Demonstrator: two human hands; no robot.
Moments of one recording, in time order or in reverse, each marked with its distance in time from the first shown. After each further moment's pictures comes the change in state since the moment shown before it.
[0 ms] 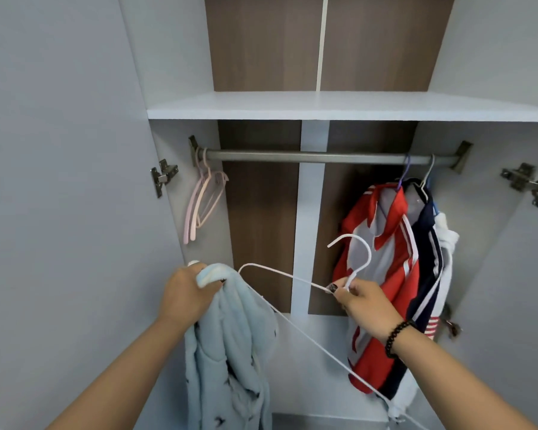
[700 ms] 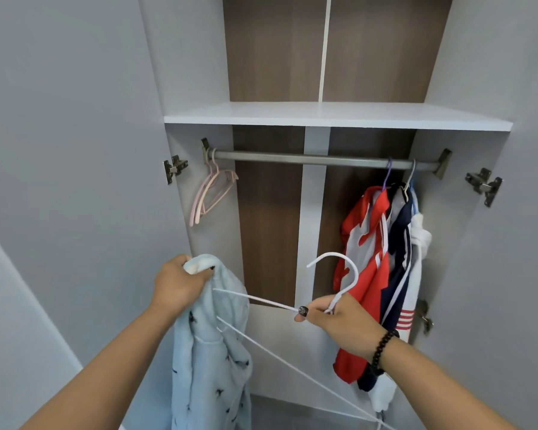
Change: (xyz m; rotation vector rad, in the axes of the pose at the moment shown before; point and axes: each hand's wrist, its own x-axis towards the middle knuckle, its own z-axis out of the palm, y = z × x) left_hand -0.104 0.061 -0.009 -0.126 0.185 -0.256; right_hand -0.106 -0.003 -0.059 -0.155 -0.382 -0.188
